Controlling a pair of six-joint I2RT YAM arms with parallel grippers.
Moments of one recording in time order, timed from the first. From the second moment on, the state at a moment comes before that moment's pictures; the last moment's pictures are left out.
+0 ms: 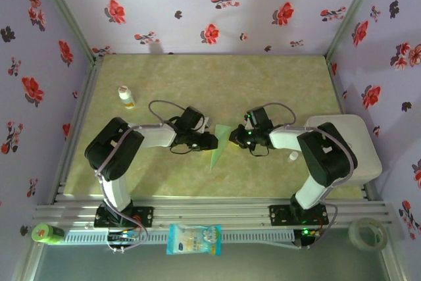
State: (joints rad) left arm -0.73 1.82 0.92 -0.07 0.49 -0.67; right arm 0.48 1.67 0.69 0.02 -0.47 0.90
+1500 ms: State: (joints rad) left arm -0.82 1.72 1.04 -0.49 -0.10 -0.67; right arm 0.48 1.60 0.70 -0.04 -0.44 0.89
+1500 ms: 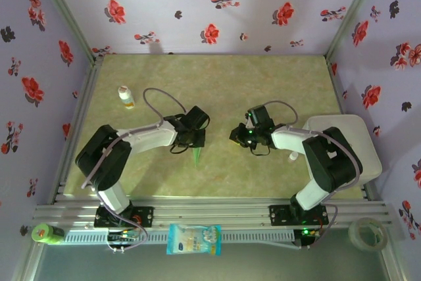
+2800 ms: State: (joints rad) left arm -0.84 1.82 1.09 -0.49 -0.05 -0.67; right arm 0.49 1.60 0.70 -0.04 -0.44 0.89
